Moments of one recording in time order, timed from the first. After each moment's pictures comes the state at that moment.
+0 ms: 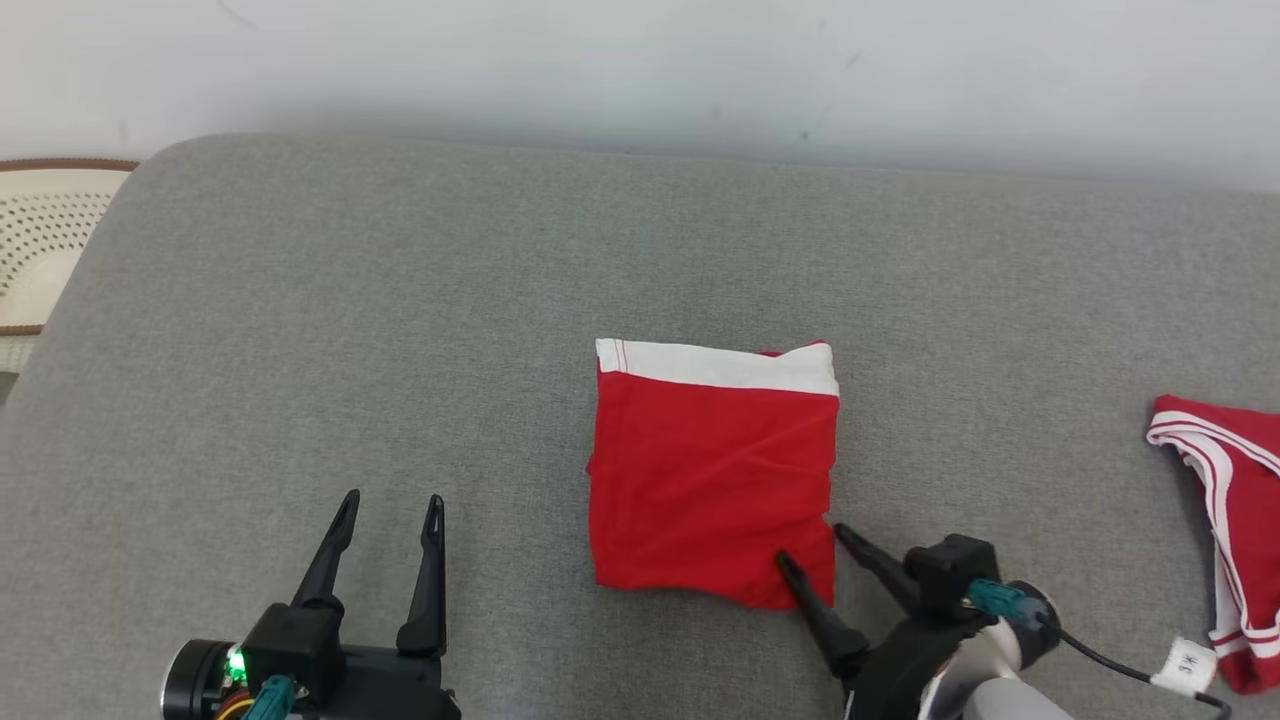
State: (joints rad) left arm -0.21 0.22 -0.36 0.04 -0.27 0.26 -0.22; right arm -0.33 -0.32 0.69 0.40 0.46 0.13 -0.15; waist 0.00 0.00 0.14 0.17
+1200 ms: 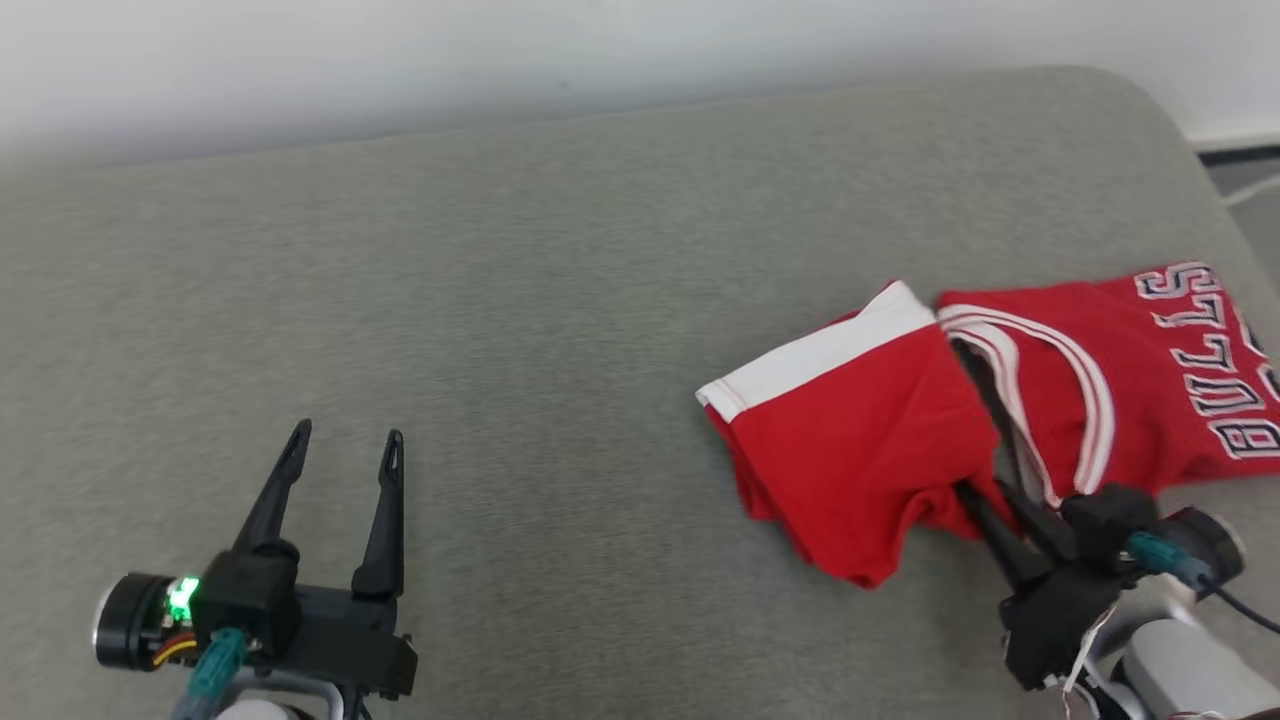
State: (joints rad) left arm -0.27 0.30 -0.35 -0.06 -0.24 0.28 -0.19; right arm -0.42 -0.55 0.75 0.44 0.47 0.13 -0.23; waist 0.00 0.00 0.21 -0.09
